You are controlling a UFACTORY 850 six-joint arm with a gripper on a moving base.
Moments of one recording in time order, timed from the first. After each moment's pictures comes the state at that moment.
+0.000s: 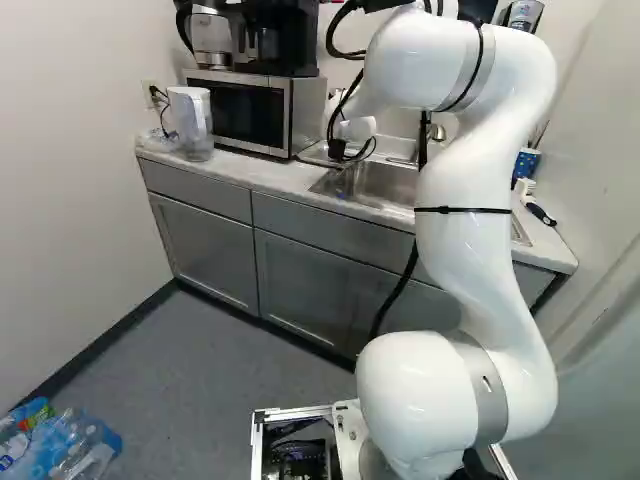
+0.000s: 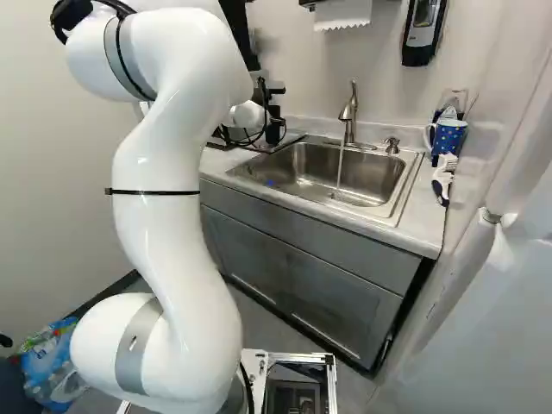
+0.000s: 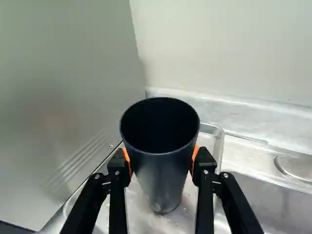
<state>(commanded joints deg) -1.8 -30.3 -79.9 3.3 23.6 2.0</state>
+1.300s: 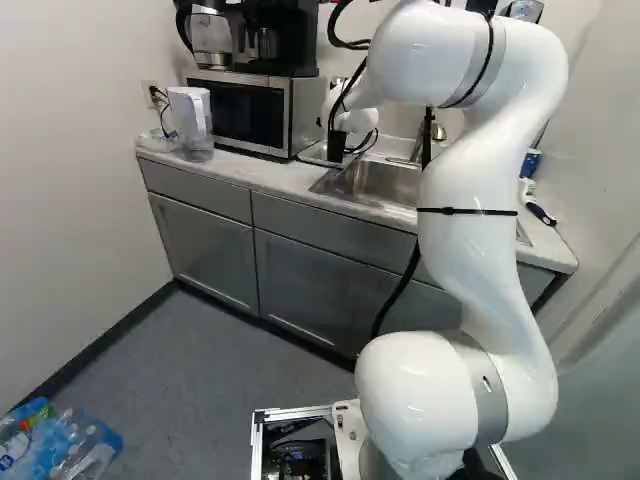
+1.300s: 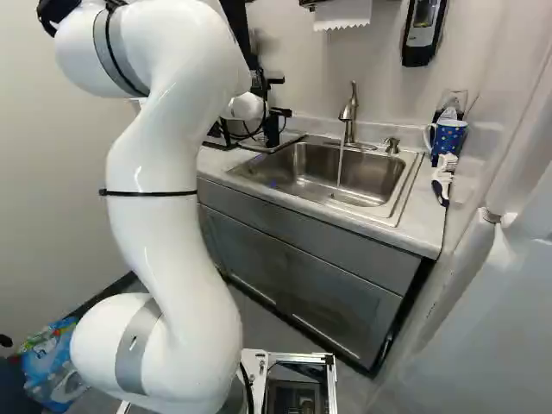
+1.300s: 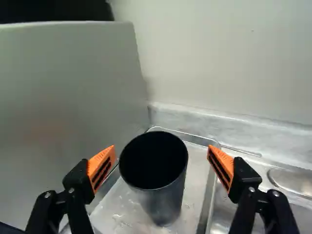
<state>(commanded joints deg) -1.8 -28.1 -80.9 3.3 23.6 2.0</state>
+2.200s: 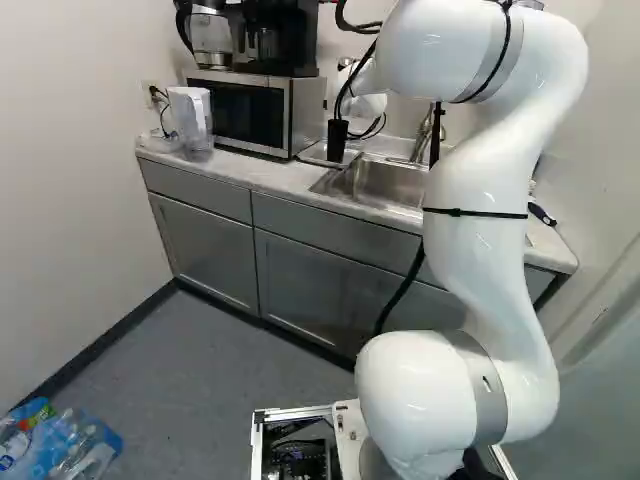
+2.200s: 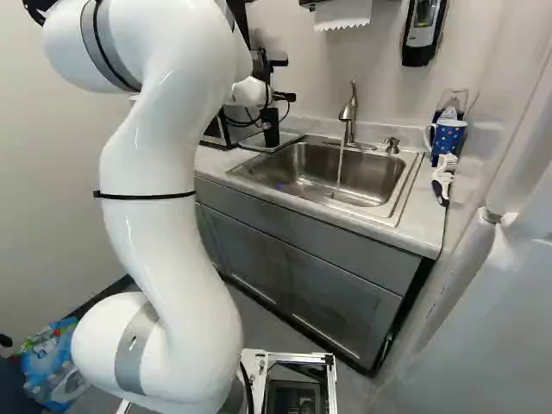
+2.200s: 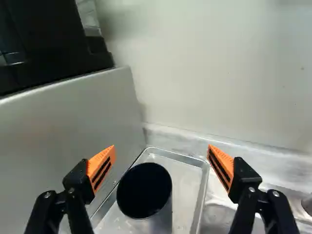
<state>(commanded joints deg) -3.7 -25.7 -83.5 3.3 23.1 2.0</state>
